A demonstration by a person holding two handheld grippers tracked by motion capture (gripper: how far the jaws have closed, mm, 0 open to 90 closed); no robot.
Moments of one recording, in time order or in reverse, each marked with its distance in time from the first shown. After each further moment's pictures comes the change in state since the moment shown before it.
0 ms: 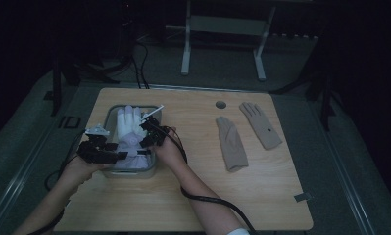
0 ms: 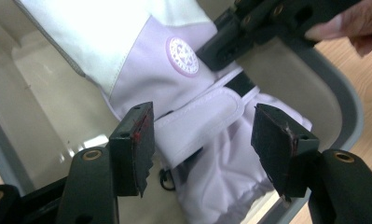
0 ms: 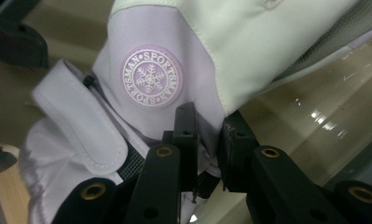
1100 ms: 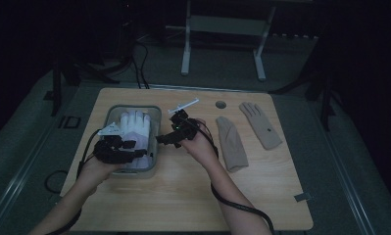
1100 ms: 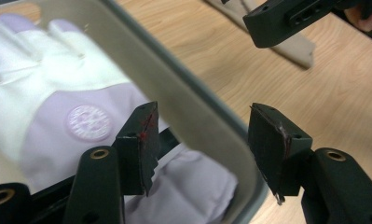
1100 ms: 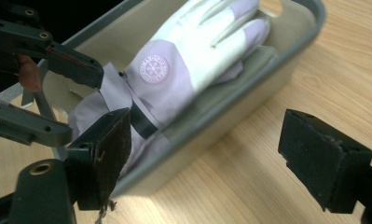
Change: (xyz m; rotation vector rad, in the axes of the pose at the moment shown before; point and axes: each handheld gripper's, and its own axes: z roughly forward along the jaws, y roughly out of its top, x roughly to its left) left arm -0.047 0.023 0.009 -0.117 -0.080 0.037; right arm -0.032 -0.035 -0.100 -0.207 0.021 -0.105
